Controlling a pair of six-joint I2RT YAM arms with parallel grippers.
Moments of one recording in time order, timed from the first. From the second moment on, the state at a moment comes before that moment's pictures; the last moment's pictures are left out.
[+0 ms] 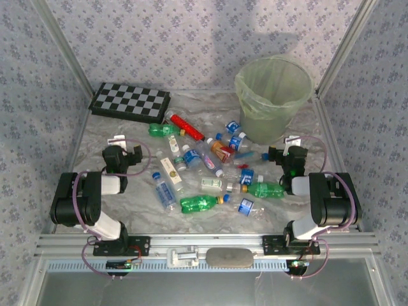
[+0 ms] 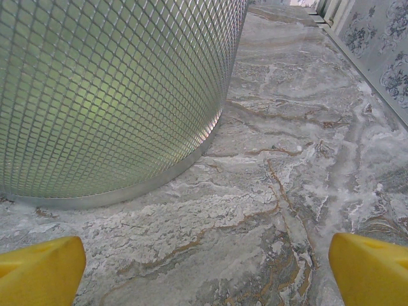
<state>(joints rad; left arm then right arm) 0.00 1.53 0.38 0.70 -0.15 -0.05 -0.01 1.51 0.35 0.73 0.14 -0.02</state>
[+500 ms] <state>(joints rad) -0.05 1.31 0.55 0.40 -0.25 -0.09 0.02 1.26 0.51 0.40 0.26 0.03</state>
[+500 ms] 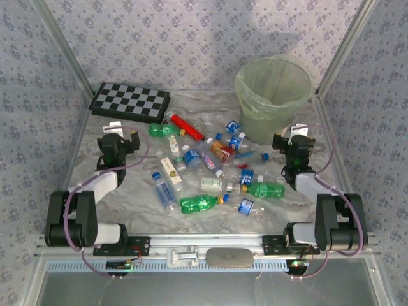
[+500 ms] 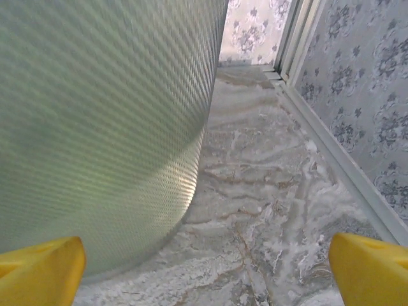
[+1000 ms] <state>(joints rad) -0.33 1.22 0.62 0.13 -0.13 -0.46 0.13 1.04 0.83 -0.64 0.12 0.51</state>
